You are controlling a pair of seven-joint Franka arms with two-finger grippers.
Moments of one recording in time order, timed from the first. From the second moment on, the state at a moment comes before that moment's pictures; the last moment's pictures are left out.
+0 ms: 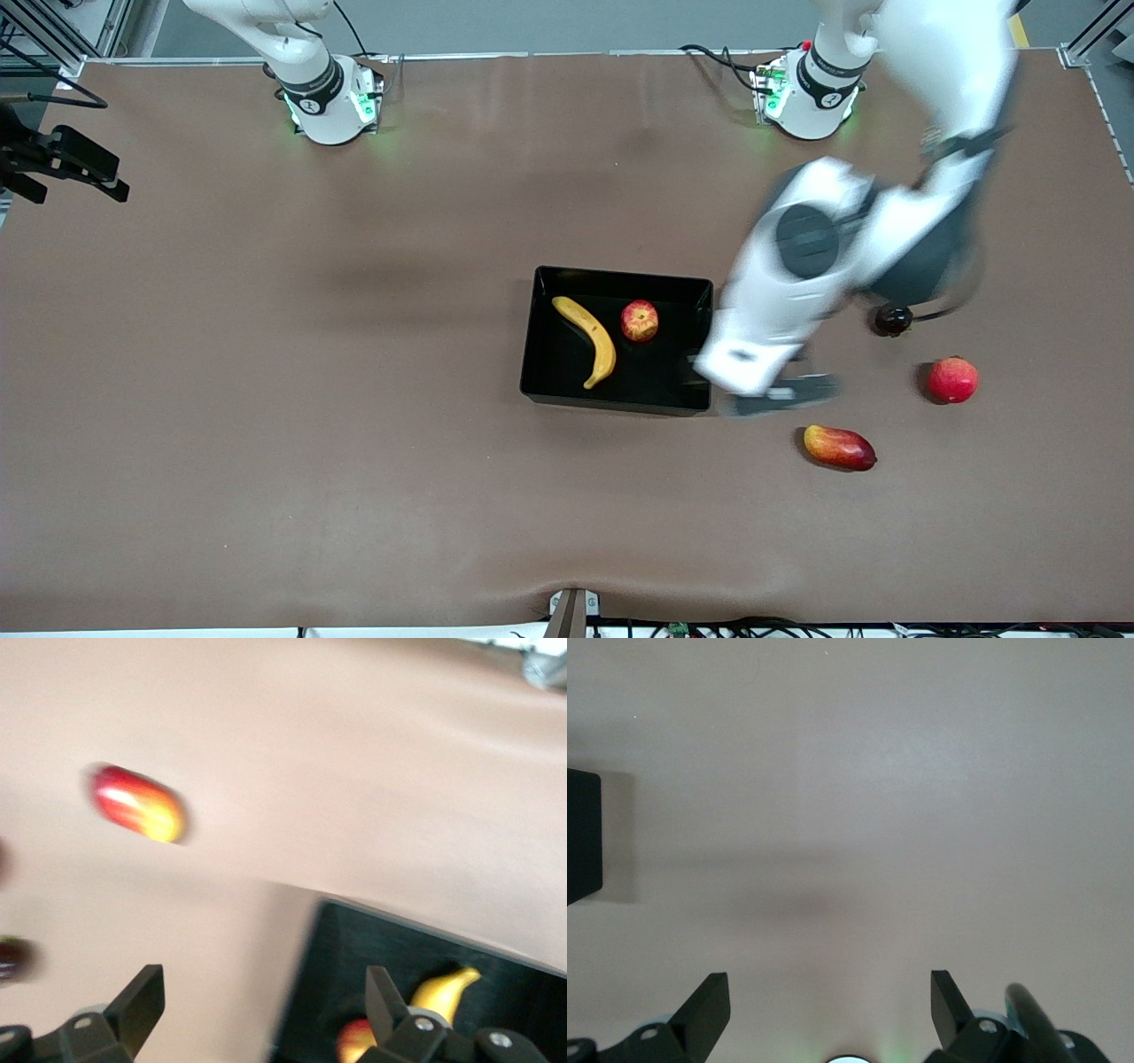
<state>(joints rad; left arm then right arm) -0.08 0.46 -0.41 -1.32 0.31 1.81 -0.71 -0.07 -0.08 0.05 -1.54 0.01 1.44 -0.03</state>
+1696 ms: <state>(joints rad) -0.01 -0.09 -0.03 -1.60 0.00 1.58 -0.12 -0.07 -0.07 0.05 -1.54 0.01 1.44 -0.03</state>
